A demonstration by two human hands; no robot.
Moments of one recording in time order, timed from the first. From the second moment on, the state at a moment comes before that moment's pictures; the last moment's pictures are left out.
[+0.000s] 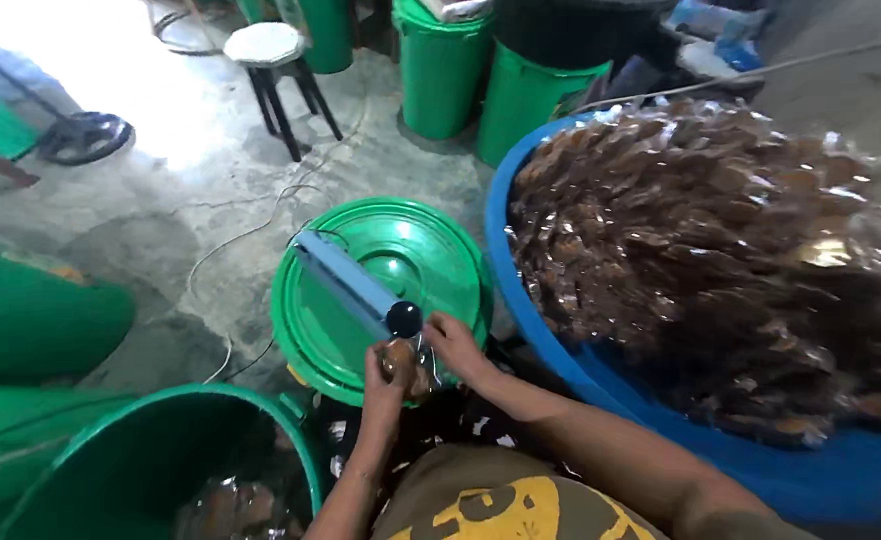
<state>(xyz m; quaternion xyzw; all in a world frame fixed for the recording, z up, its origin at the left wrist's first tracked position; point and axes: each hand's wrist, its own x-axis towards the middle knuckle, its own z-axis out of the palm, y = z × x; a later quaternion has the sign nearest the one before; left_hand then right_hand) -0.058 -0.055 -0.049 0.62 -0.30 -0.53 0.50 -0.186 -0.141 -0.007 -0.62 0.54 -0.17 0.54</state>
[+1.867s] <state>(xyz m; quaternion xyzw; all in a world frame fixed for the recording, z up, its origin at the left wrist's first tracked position) 0.053 0.017 0.003 0.72 -0.49 -0.44 0.22 -0.330 -0.297 -0.049 -0.50 0.75 -0.10 0.43</state>
